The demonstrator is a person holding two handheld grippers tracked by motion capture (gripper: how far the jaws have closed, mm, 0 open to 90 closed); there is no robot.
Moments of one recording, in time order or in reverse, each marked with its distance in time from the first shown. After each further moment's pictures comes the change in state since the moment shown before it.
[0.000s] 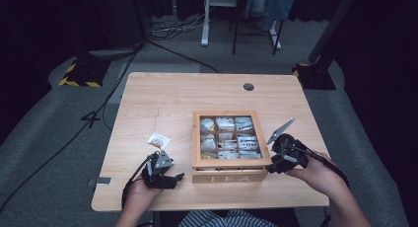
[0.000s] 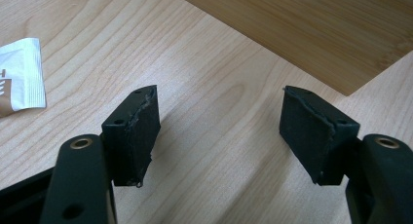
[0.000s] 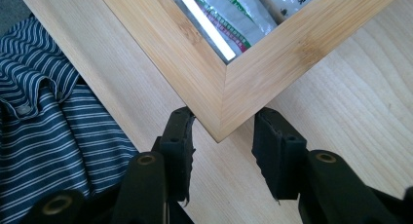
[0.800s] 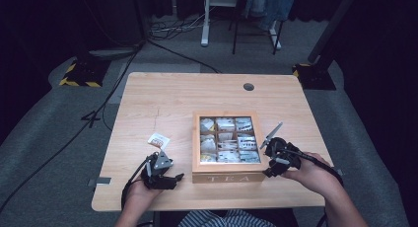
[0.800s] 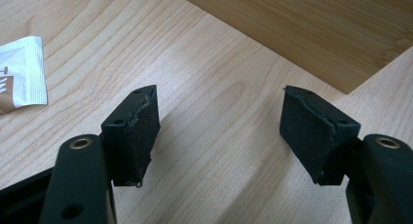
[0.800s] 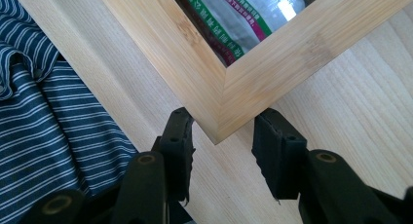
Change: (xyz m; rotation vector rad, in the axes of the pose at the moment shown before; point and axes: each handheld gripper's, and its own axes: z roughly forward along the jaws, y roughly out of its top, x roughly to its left) left arm -0.001 -0.003 -0.001 -0.013 0.006 -0.003; right arm 0.002 0.006 0.023 0.115 0.000 -0.016
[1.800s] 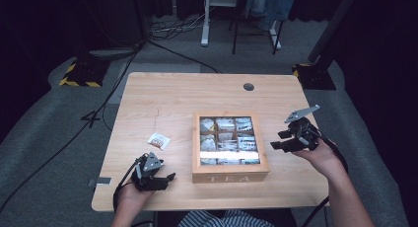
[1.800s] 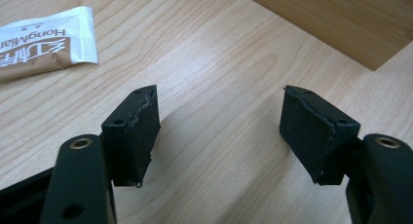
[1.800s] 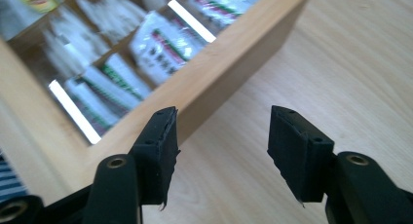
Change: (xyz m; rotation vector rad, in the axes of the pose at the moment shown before) left arm 0.014 -0.018 -0.015 -0.022 0.051 -0.042; right arm -0.074 -0.028 -0.023 -0.443 -0.078 0.115
